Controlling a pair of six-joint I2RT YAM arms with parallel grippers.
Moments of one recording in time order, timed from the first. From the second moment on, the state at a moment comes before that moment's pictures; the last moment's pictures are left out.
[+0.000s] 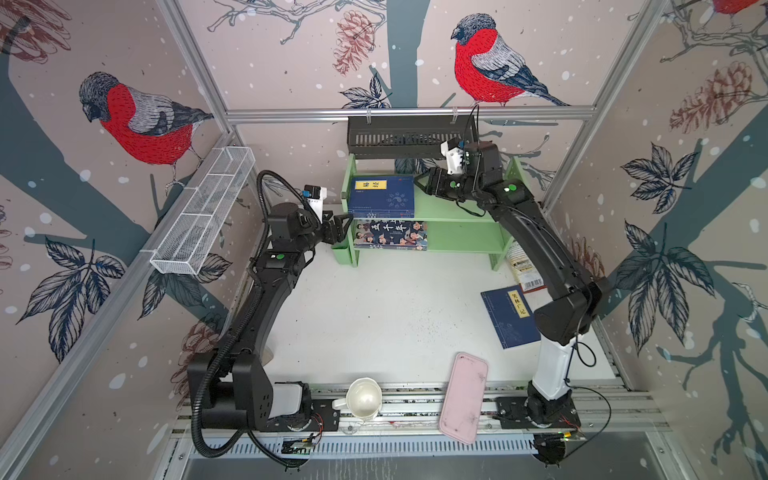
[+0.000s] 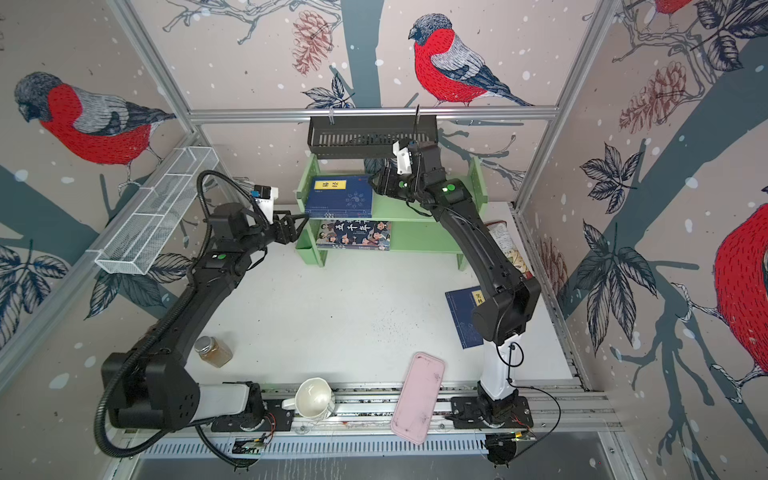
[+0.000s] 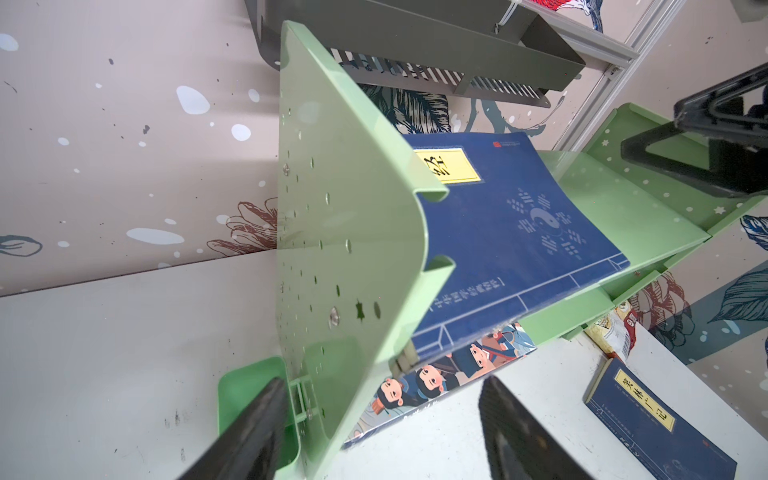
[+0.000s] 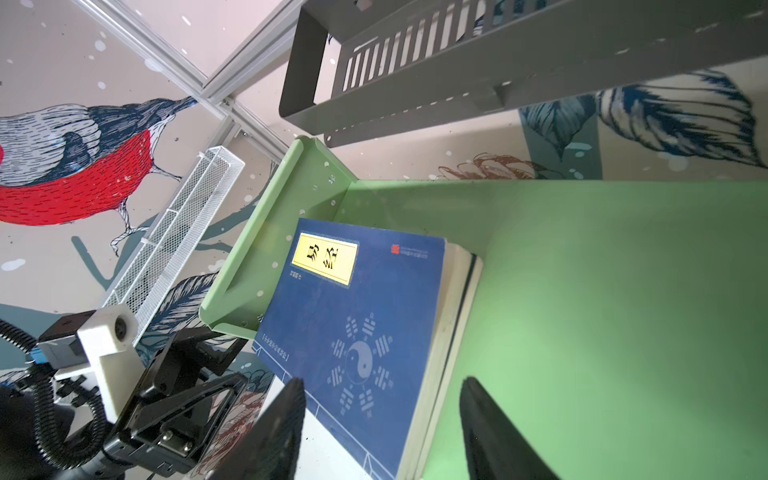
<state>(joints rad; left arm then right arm) -0.05 1.33 1.12 -0.07 0.53 -0.10 0.48 1.89 2.16 -0.67 -0.35 0.52</state>
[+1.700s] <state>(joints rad) -0.13 1.22 1.07 -0.45 1.02 -0.16 -0.09 1.12 0.66 -0.42 0.05 0.78</state>
